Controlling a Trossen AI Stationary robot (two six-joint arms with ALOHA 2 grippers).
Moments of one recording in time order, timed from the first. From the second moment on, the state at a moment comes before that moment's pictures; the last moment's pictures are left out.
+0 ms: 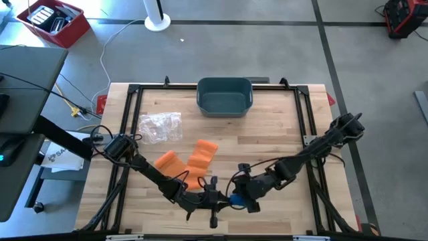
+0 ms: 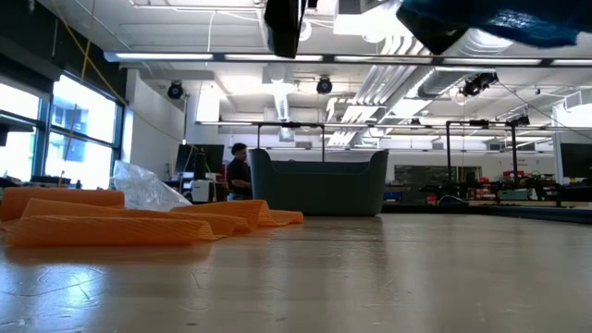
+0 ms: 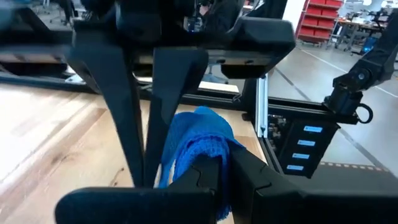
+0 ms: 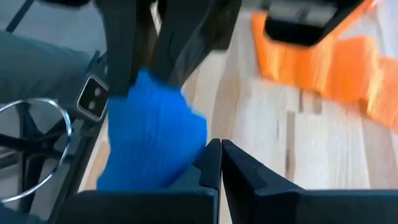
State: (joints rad) left arm -0.61 2.08 1.19 0.77 -0.59 -0.20; right arm 0.56 1.64 1.13 -0.31 0.18 0.32
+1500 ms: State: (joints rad) left arm -0.64 2.08 1.25 0.71 -0.60 0.01; right arm 1.10 1.65 1.13 -0.22 0.95 0.44
